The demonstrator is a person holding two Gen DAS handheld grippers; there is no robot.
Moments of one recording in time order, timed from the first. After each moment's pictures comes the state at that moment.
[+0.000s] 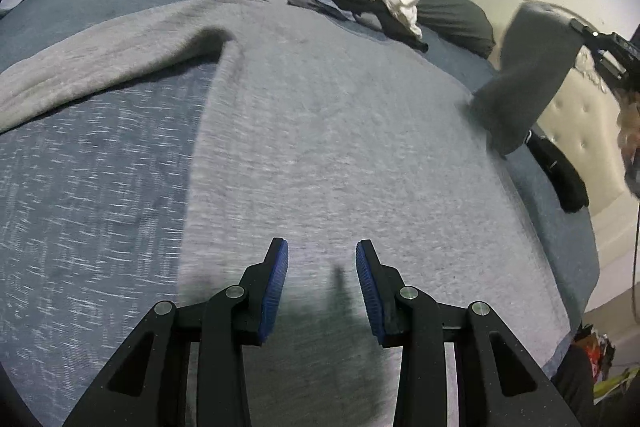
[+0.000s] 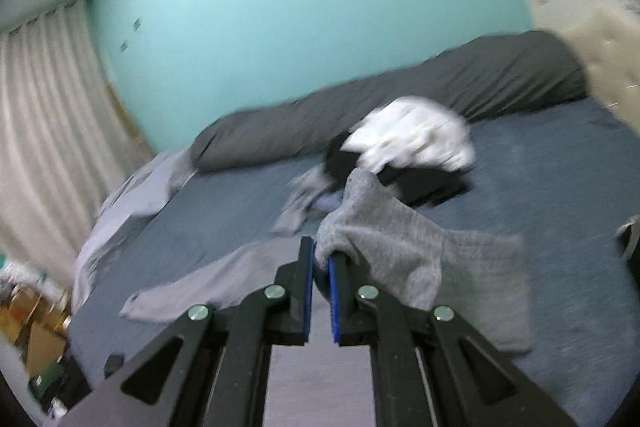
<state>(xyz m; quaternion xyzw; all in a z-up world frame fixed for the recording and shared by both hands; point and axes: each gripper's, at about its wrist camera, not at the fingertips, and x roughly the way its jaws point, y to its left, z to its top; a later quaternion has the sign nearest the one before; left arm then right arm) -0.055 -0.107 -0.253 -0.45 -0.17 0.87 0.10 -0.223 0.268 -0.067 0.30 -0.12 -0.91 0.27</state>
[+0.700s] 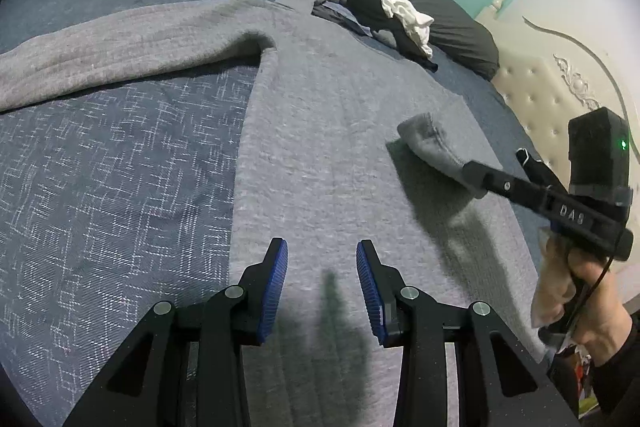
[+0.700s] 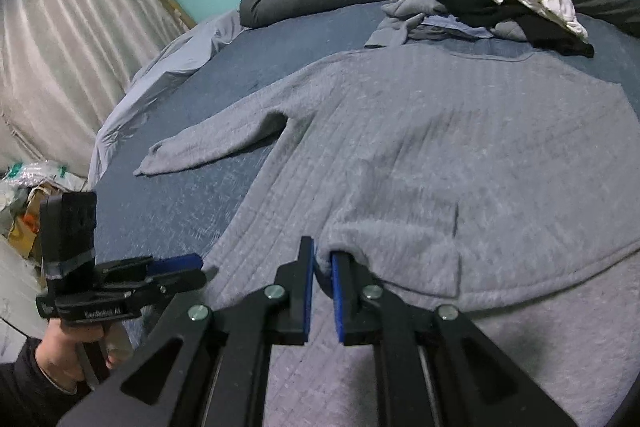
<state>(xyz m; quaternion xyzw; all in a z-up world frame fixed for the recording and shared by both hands) -0.055 -0.127 -0.251 -0.45 -0.20 0.87 0.10 -0.156 0.116 -0.228 0.44 -0.04 -0.83 0.35</state>
